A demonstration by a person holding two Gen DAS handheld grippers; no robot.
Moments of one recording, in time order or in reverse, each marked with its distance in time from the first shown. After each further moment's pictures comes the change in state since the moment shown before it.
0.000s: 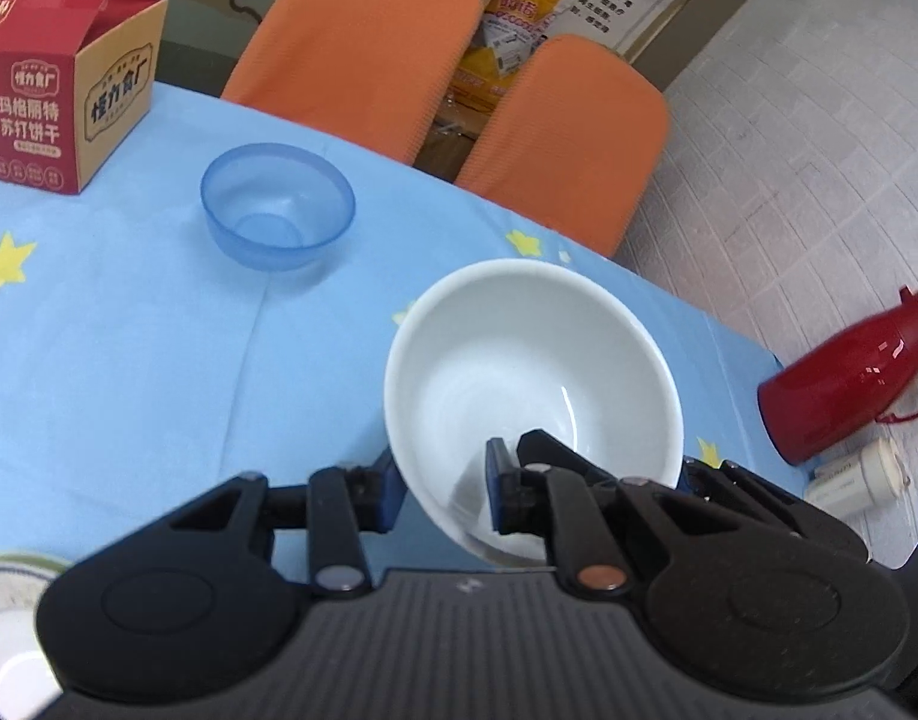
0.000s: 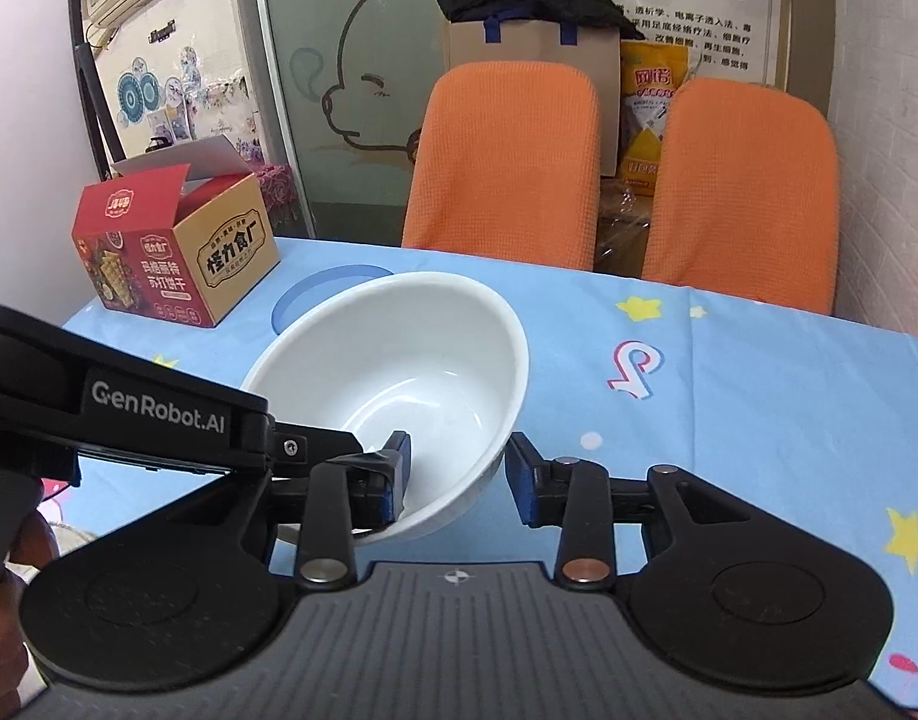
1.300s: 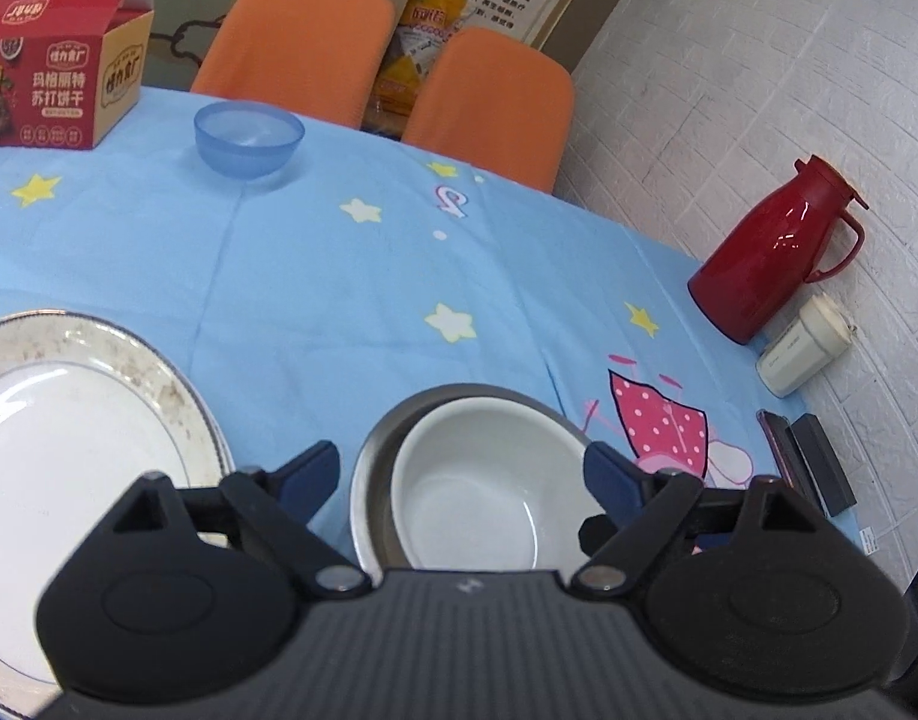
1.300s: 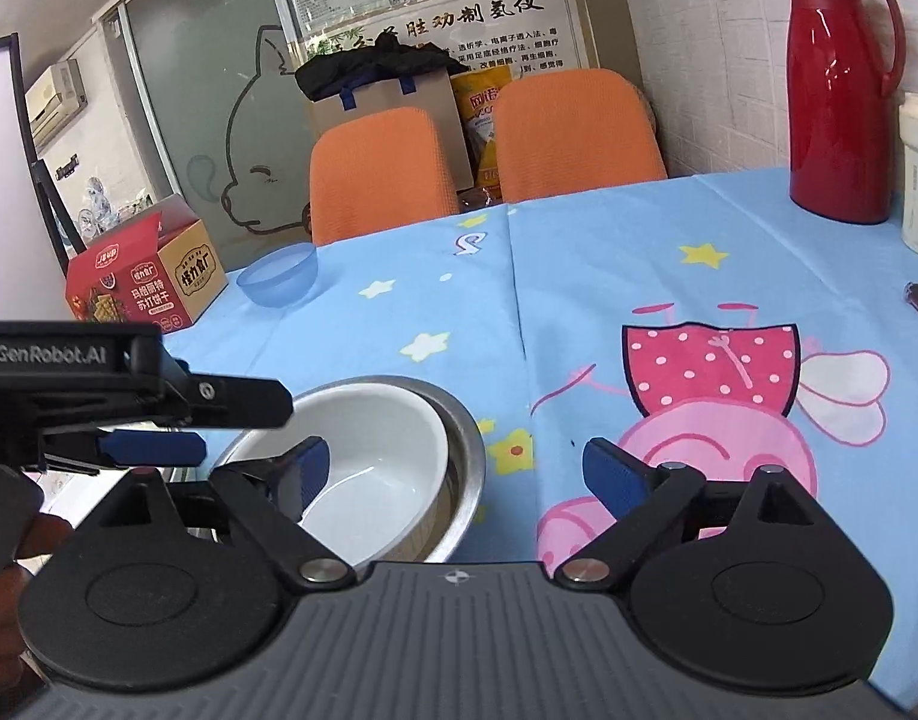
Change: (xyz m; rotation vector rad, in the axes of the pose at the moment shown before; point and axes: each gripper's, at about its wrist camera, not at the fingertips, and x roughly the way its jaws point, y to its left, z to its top) left arm -0.063 -0.010 -0.125 0.152 -0.071 -0.060; right arm -0.124 -0.001 -0.157 0.298 -0.147 -0.142
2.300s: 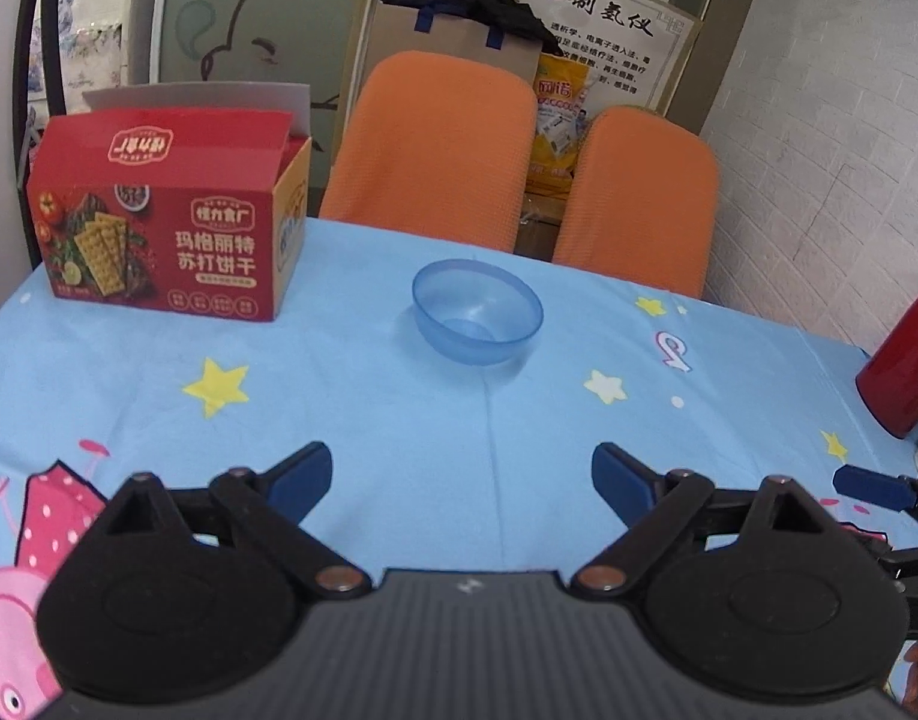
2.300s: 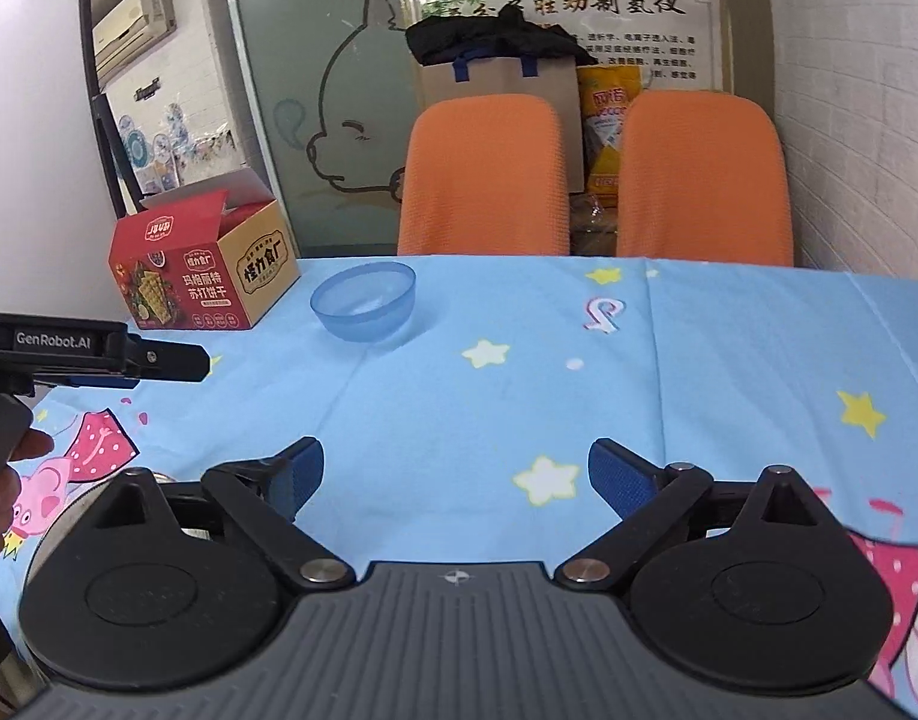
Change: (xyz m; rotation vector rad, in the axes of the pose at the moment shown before) left arm -0.003 0.109 0.118 0.049 -0.101 0.262; right arm 0.080 0.062 0.093 -0.214 0.072 0.140
